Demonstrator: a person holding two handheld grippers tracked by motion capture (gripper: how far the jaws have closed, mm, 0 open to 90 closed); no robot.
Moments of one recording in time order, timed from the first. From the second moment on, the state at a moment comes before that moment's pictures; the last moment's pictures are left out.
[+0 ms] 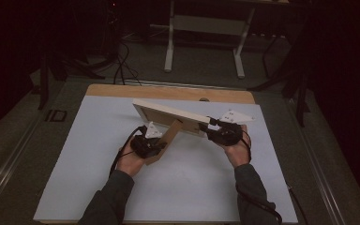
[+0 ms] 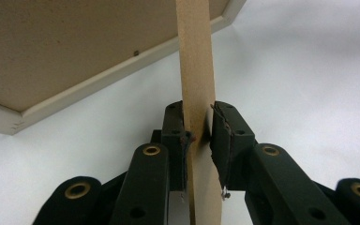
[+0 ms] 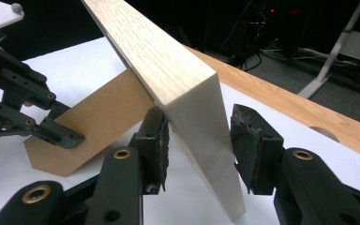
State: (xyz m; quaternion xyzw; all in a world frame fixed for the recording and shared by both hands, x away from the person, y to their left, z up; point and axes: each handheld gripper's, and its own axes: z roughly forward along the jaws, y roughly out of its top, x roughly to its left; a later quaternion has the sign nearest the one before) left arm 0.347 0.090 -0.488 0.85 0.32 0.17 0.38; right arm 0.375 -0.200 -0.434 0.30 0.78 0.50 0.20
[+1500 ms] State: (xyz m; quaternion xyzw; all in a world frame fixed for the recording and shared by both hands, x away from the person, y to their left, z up) left arm 0.339 0.114 -0.484 0.81 0.35 0.13 0.44; right arm 0.370 -0.208 -0.459 0.33 0.78 0.49 0.18
